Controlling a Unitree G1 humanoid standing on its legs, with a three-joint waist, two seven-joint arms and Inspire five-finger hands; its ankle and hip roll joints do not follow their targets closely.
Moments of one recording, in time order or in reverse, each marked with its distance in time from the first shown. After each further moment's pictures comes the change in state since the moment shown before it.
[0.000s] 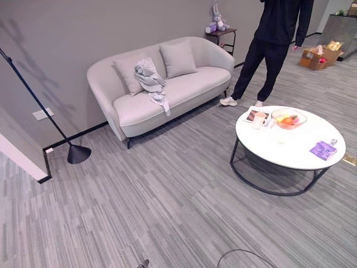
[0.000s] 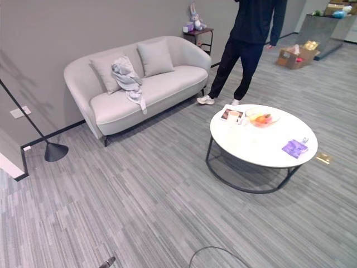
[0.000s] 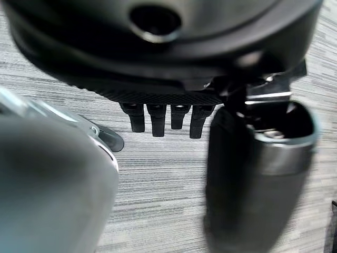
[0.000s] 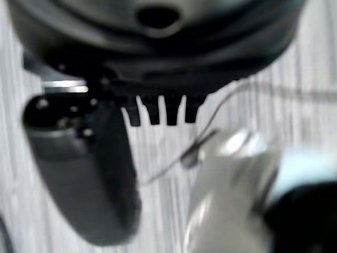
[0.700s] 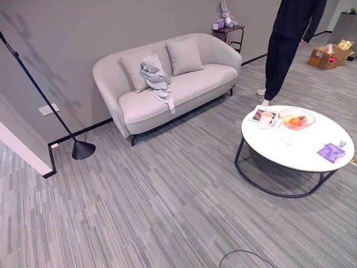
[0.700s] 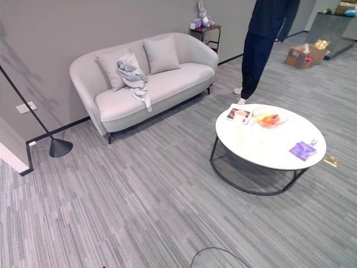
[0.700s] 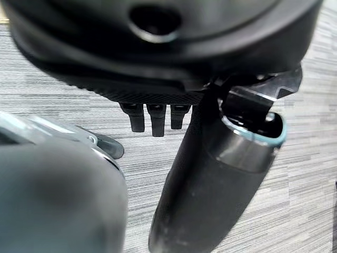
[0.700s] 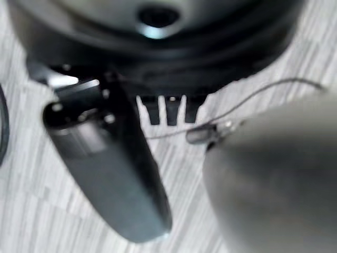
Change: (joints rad) left arm -0.012 0.014 -0.101 -0.045 0.092 -0.017 -0.004; right arm -0.099 0.014 0.215 -0.075 -0.201 -0.011 0.035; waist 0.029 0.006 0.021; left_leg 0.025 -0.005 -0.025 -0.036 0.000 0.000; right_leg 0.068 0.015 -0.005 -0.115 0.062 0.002
